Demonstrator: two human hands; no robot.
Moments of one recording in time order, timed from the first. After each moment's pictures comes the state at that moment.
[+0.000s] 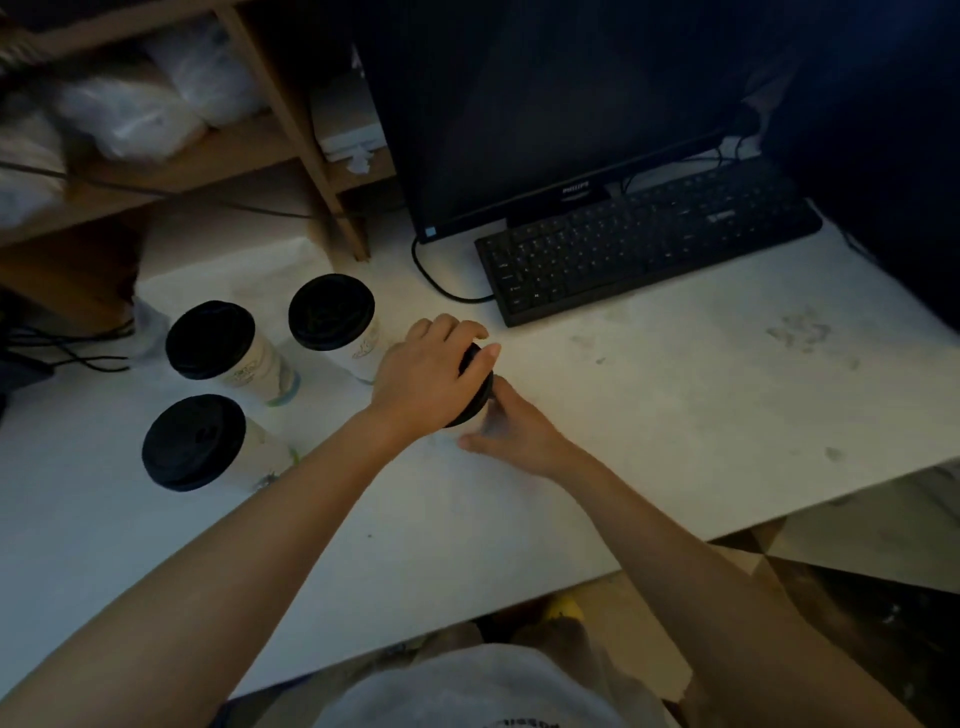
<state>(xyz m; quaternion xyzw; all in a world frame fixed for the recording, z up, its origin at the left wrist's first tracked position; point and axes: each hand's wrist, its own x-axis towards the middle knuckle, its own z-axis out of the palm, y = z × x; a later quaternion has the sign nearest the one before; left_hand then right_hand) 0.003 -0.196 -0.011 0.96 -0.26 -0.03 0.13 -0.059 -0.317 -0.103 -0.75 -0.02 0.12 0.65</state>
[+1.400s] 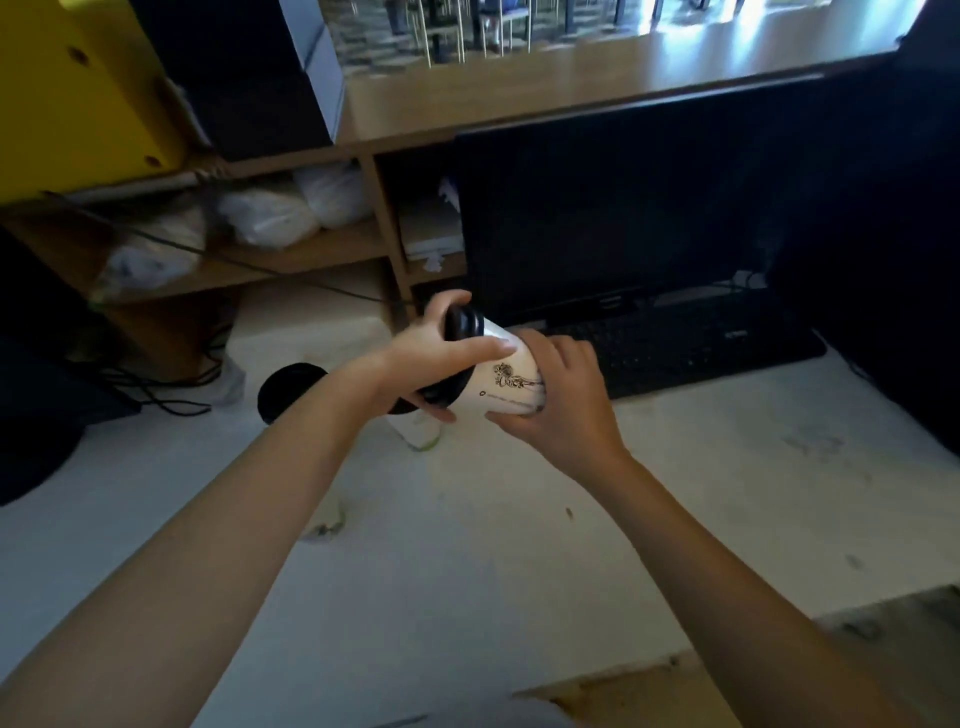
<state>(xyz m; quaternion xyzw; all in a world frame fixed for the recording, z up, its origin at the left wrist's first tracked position) 0.024 -0.155 0.122 0.85 -0.08 -0.25 0.47 -0.033 -0.310 0.033 -0.91 -0.03 -0.22 0.33</state>
